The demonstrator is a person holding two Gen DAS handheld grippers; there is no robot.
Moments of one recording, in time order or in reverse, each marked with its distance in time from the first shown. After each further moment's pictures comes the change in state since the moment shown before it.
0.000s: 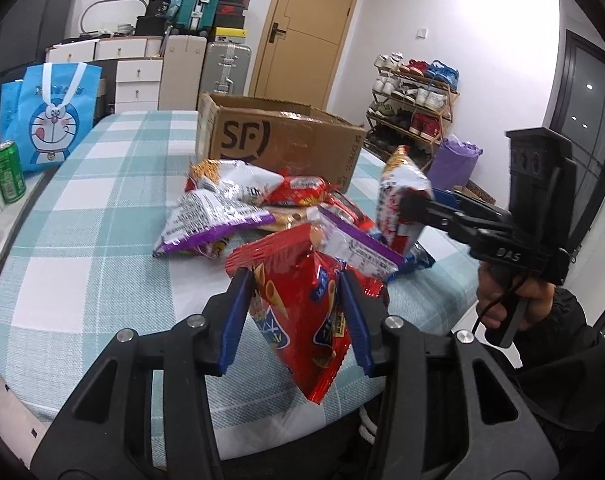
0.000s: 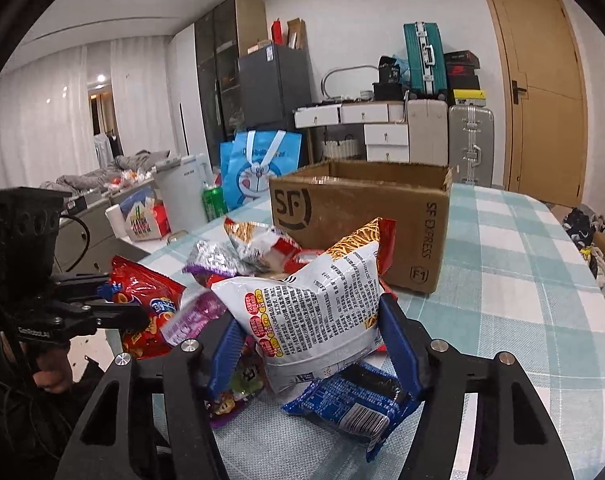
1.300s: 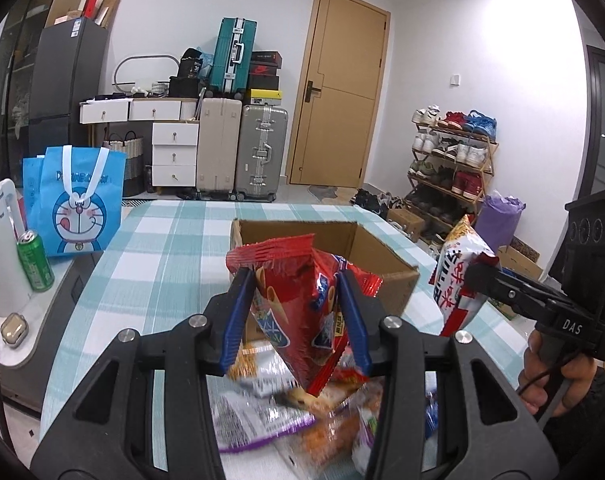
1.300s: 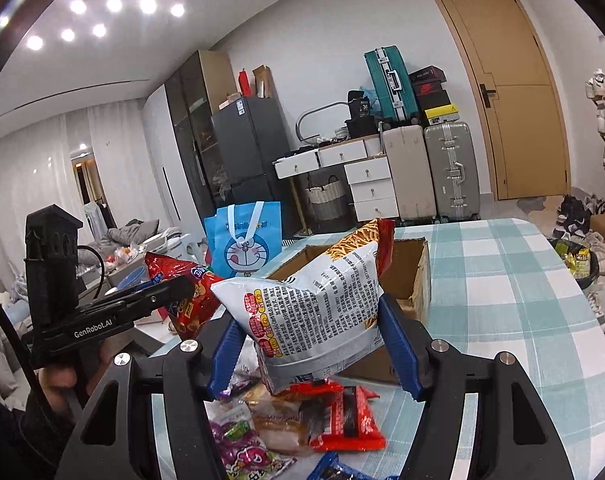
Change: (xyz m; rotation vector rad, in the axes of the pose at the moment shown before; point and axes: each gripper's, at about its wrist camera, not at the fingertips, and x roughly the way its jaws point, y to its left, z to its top) left arm 0.030 -0.001 0.152 0.007 -0.211 0.165; right arm -0.010 -0.037 0.087 0.171 -0.143 -0.003
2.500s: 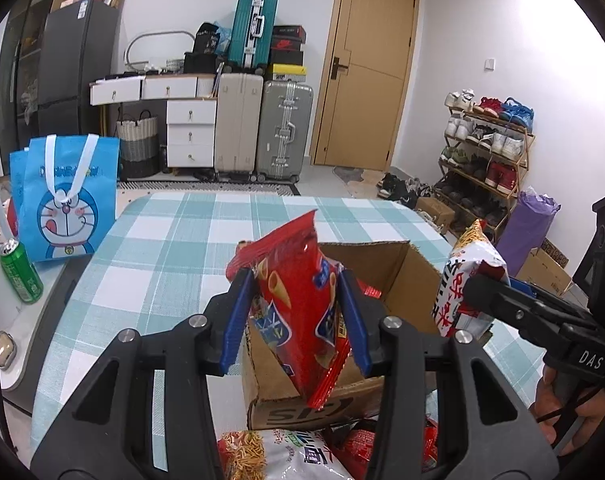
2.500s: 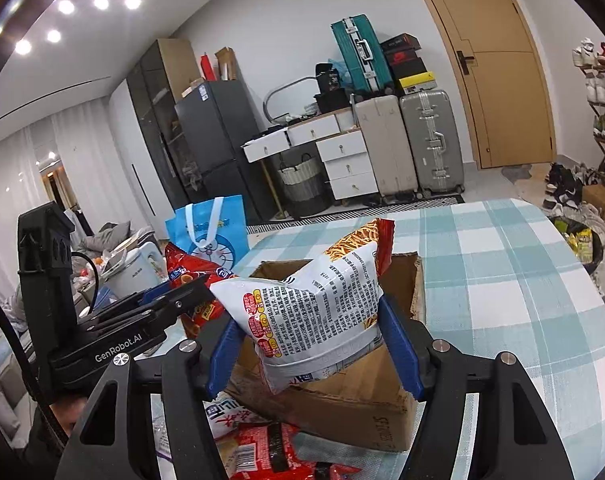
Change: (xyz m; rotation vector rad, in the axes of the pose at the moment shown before) left arm 0.160 0.025 0.049 -0.036 0.112 0.080; right arm 0.099 -0.033 0.042 0.089 0.102 -0.088
